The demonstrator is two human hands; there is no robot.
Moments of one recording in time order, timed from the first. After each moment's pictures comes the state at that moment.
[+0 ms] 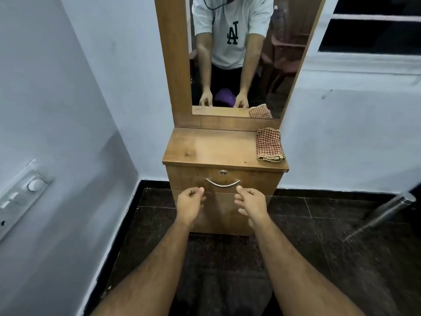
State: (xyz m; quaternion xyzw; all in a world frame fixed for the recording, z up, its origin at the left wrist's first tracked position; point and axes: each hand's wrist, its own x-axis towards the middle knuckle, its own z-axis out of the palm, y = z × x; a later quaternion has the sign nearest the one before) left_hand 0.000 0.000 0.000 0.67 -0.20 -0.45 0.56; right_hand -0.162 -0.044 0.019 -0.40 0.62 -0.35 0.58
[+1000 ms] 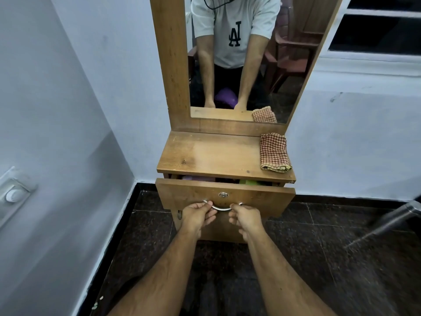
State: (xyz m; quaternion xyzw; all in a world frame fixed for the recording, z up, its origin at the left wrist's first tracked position) left_hand -0.013 -0.026 -0.020 0.61 -0.07 -0.55 0.57; right_hand -0.145 -0.060 -0.005 -0.31 0.66 -0.31 0.61
